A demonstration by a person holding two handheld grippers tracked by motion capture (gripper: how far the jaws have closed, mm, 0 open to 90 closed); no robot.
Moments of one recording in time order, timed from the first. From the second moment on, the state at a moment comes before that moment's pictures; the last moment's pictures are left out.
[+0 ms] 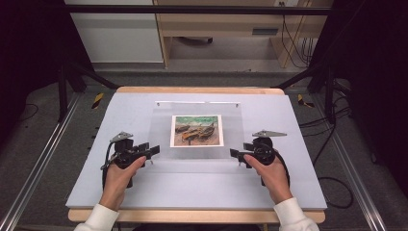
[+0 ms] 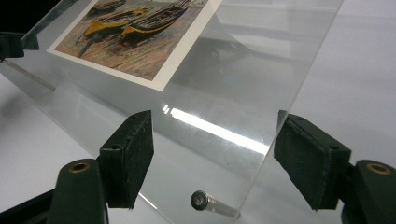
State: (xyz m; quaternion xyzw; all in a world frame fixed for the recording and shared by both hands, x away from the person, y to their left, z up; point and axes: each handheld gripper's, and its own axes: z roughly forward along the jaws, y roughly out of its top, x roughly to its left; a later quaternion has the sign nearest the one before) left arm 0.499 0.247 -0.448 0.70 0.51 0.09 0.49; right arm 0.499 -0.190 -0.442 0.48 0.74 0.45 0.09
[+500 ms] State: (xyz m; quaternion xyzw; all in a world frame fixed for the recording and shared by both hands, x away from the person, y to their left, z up) left arm 0.504 0.240 -0.449 0.70 0.50 0.12 0.49; right arm 0.506 -0.192 -0.443 0.47 0.74 0.46 0.12
